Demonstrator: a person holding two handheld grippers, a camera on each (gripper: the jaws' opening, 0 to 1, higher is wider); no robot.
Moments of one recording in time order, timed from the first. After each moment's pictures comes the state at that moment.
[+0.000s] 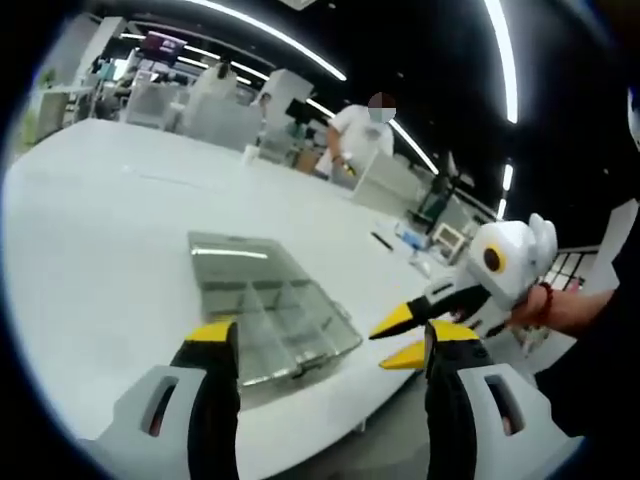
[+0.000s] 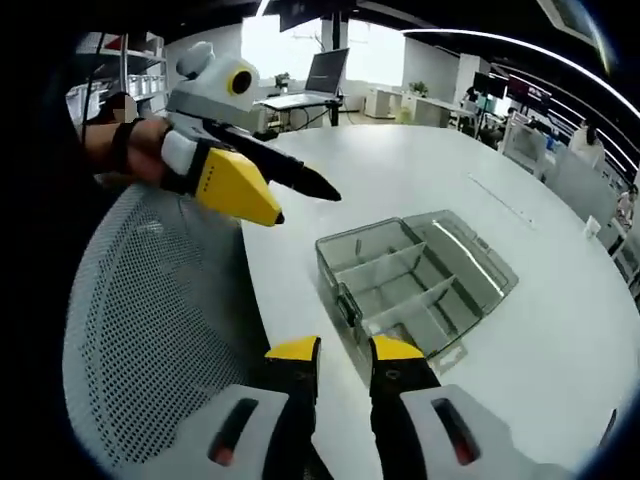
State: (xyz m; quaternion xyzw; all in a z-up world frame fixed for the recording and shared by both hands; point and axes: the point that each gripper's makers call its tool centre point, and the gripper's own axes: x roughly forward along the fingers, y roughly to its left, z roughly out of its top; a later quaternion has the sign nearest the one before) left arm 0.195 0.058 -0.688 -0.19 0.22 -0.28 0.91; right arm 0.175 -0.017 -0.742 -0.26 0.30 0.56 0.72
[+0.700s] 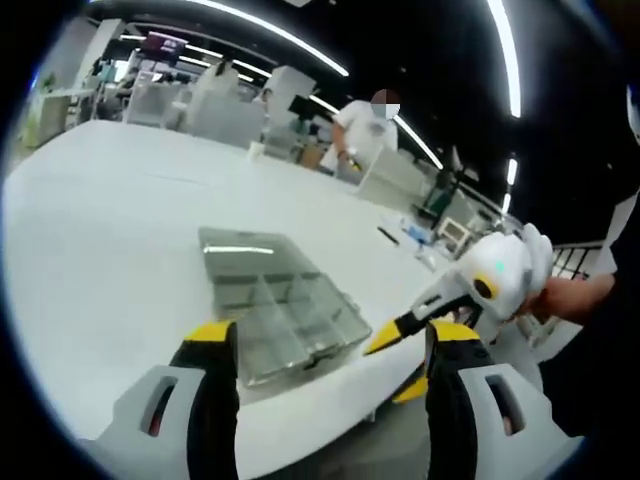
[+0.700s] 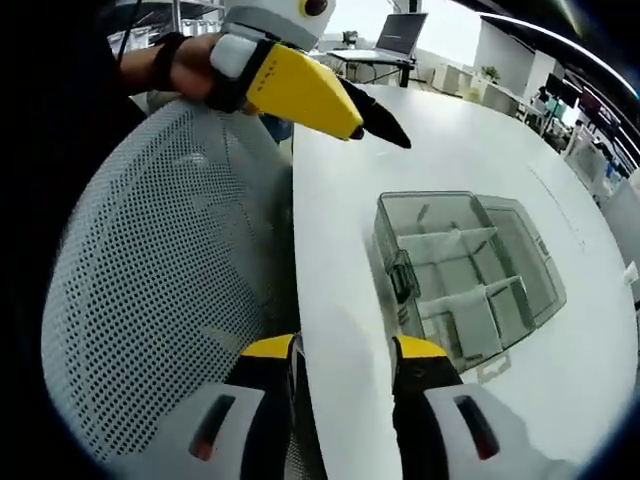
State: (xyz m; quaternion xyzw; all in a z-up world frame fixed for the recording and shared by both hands) left arm 0.191 0.070 -0.693 -0.18 0.23 -0.27 0.92; right arm 0.151 -0.017 -0.777 -0.36 0.32 0.63 0.61
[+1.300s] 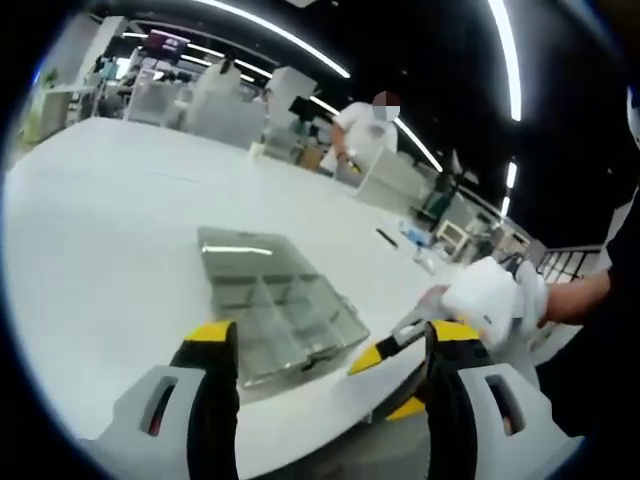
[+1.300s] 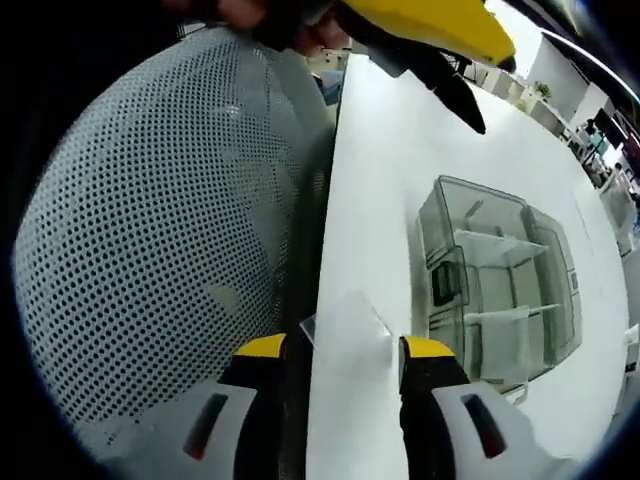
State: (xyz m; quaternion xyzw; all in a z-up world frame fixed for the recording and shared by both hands) left arm 0.190 0.069 -0.693 -0.19 0.23 -0.27 0.92; right arm 0.137 -0.019 -0.810 -0.45 0.30 0.66 0.53
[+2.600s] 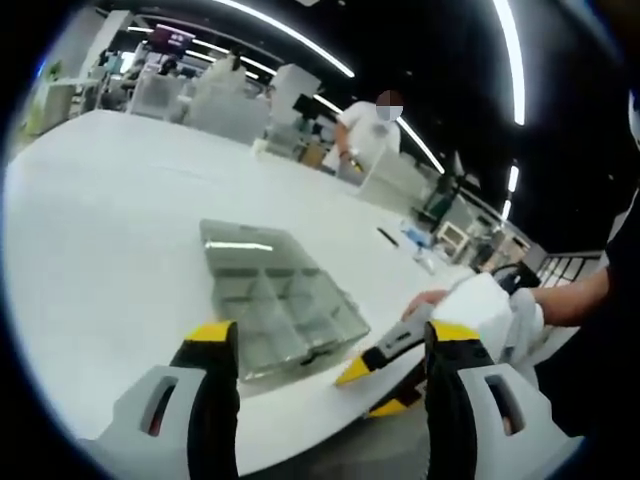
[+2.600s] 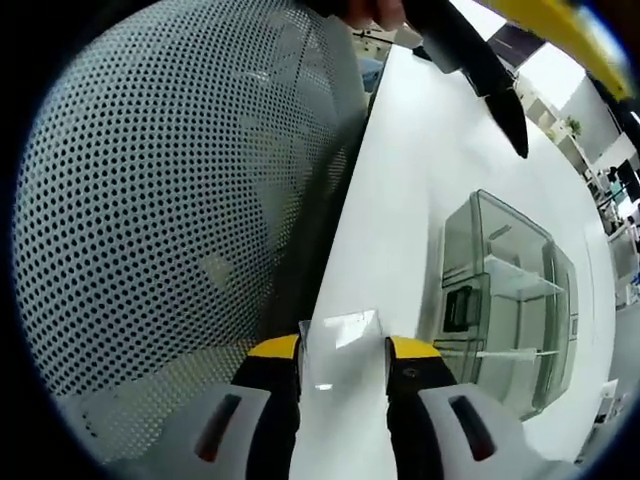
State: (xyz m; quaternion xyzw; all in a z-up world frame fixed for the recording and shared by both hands) left arm 0.188 0.070 -0.698 -0.20 0.24 -0.27 0.91; right arm 0.139 -0.011 -0.822 -0.51 0.25 0.67 0.48
